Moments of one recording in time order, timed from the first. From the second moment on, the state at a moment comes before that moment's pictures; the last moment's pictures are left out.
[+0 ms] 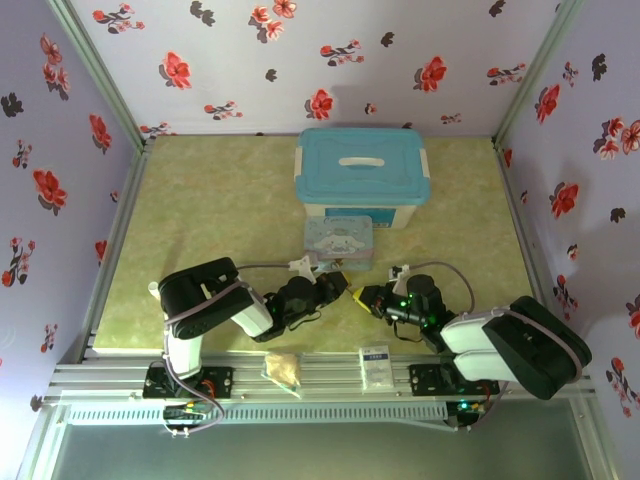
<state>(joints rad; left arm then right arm) -1.10 1.90 0.50 1.12 -0.17 -1.30 0.61 1.28 0.02 0.85 -0.47 1.32</state>
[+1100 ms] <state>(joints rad) -1.11 1.93 0.54 1.14 -0.23 -1.50 0.78 0.73 0.01 0.48 0.00 1.39</state>
